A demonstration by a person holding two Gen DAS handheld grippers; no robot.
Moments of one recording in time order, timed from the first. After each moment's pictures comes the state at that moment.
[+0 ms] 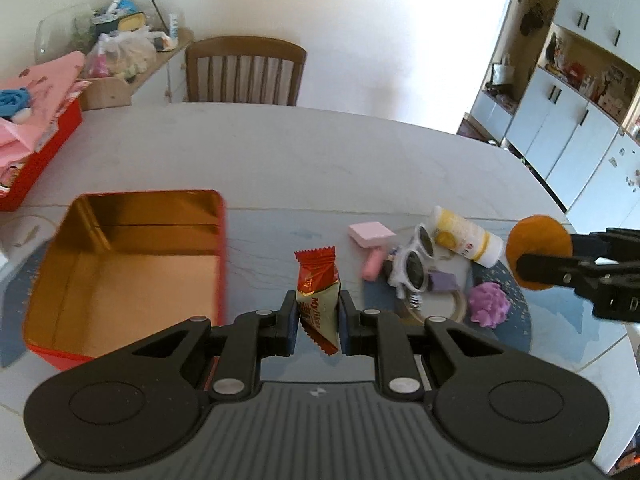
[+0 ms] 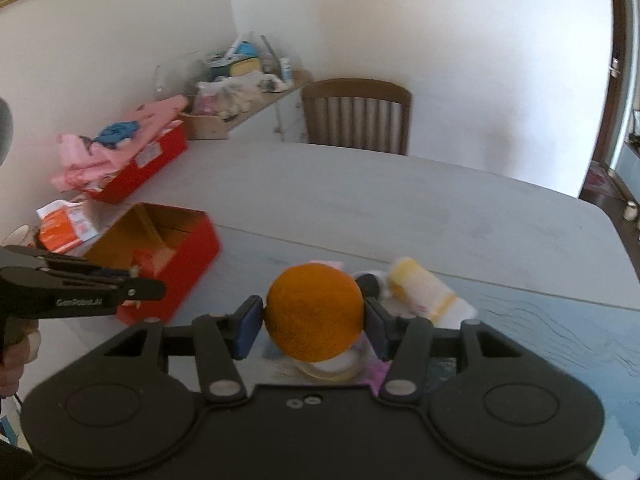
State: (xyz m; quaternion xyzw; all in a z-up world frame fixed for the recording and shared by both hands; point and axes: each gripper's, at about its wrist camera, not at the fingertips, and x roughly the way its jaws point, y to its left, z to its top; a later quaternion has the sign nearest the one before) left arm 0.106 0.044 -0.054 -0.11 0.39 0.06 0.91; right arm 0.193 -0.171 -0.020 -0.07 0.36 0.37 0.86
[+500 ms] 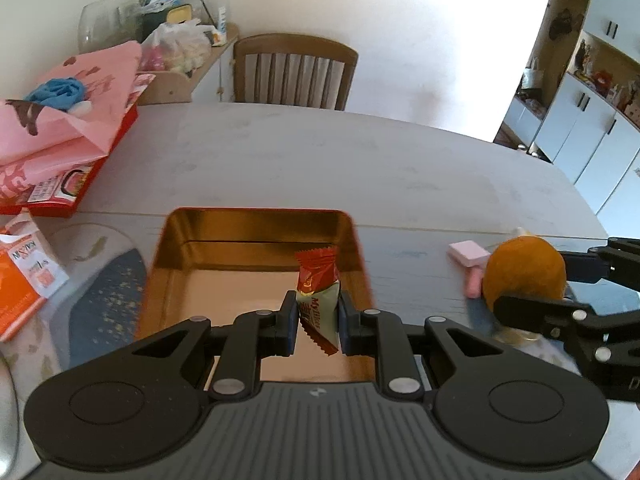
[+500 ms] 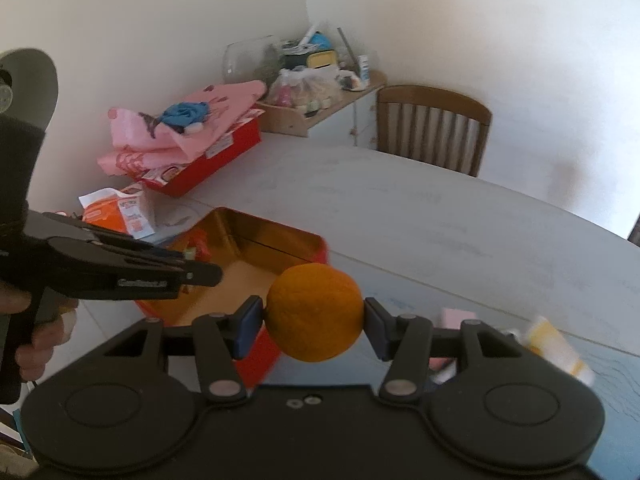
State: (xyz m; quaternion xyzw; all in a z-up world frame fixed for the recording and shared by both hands) left arm 0.107 0.157 -0.052 -0.11 0.41 0.09 0.90; right arm 0.163 -0.035 -0.014 -0.10 0.35 0.42 0.83
